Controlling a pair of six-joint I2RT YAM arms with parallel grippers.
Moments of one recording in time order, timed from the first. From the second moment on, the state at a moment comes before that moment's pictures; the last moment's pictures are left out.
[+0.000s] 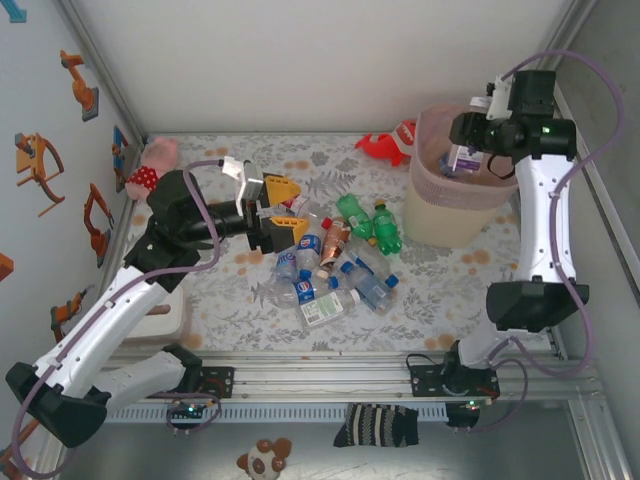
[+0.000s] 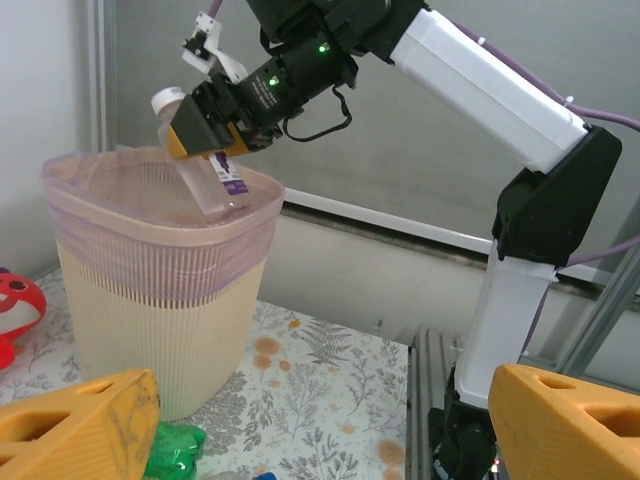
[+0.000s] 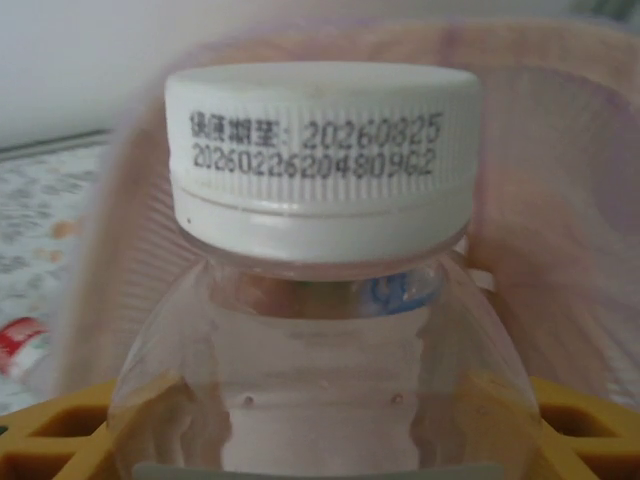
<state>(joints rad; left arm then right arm) -0.62 1.03 1.09 -0.08 0.80 -0.17 -0.07 1.68 2.07 -1.18 -0.13 0.10</state>
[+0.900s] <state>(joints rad) -0.62 1.03 1.08 -0.14 0.70 -0.16 -0.10 1.96 1.95 -1.23 0.10 0.03</state>
